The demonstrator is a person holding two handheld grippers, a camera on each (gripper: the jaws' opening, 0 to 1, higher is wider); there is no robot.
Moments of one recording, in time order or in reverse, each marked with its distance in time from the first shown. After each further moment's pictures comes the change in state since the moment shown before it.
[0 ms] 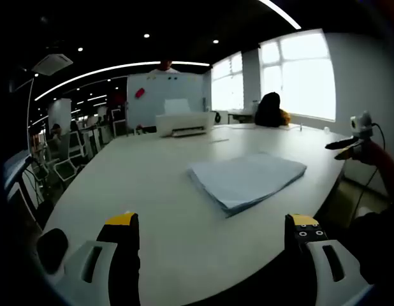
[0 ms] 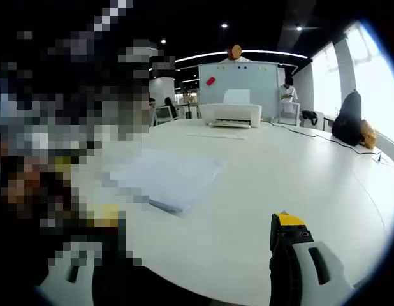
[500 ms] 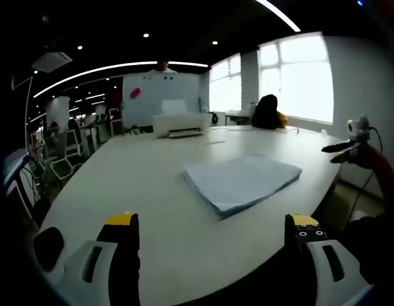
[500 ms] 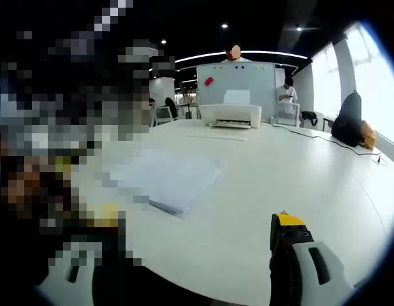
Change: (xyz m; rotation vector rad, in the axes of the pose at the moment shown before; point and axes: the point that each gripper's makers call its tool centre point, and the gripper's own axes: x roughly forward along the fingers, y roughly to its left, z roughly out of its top) left arm -0.002 -0.013 0.003 -0.018 -0.005 -0.023; right arm -0.002 0.002 0.002 -0.007 -0.003 -0.004
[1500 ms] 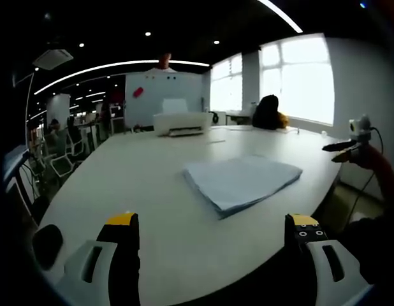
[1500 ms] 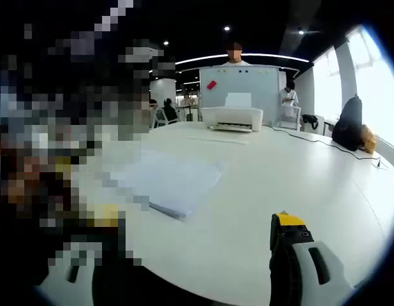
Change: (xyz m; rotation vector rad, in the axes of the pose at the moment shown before) left arm 0.002 0.001 -0.001 -0.015 0.004 -0.001; right arm -0.001 0.001 0.007 -0.014 -0.010 0.002
